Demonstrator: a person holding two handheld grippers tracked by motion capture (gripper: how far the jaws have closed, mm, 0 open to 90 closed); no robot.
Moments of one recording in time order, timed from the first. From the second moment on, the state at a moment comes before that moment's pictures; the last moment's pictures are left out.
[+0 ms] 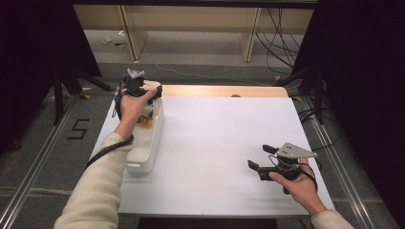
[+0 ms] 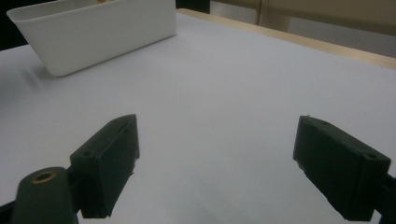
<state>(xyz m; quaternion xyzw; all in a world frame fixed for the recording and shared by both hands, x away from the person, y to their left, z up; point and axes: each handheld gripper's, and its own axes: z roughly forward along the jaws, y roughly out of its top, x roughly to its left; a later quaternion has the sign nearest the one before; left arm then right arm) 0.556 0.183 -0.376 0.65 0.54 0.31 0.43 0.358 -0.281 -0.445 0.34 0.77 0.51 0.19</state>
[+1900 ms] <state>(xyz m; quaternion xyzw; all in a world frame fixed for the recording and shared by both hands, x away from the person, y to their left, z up) 0.569 0.178 -0.376 0.66 0.55 0.30 0.42 0.358 -0.281 -0.445 0.34 0.77 0.51 0.19</state>
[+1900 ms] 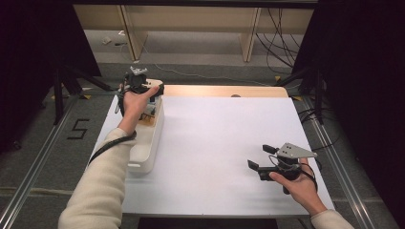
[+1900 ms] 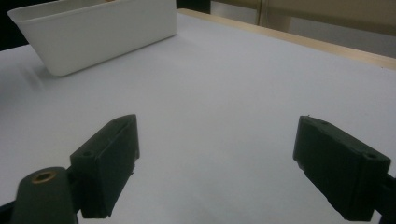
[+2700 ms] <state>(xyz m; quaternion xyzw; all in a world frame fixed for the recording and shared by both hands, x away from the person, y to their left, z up) 0.573 0.180 -0.379 0.66 0.55 0.30 0.42 0.358 -0.281 -0.445 0.33 0.77 0.51 0.19</state>
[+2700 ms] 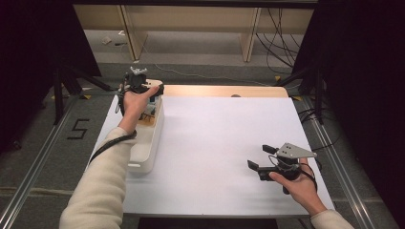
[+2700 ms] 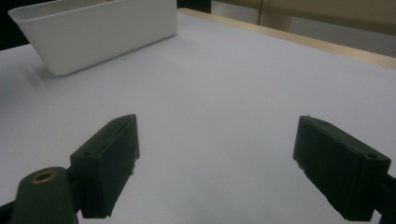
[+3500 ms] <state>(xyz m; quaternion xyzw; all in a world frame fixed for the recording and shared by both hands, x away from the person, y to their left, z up) 0.580 0.179 -0.383 0.66 0.56 0.30 0.41 0.358 -0.281 -0.446 0.33 0.77 0.50 0.19</state>
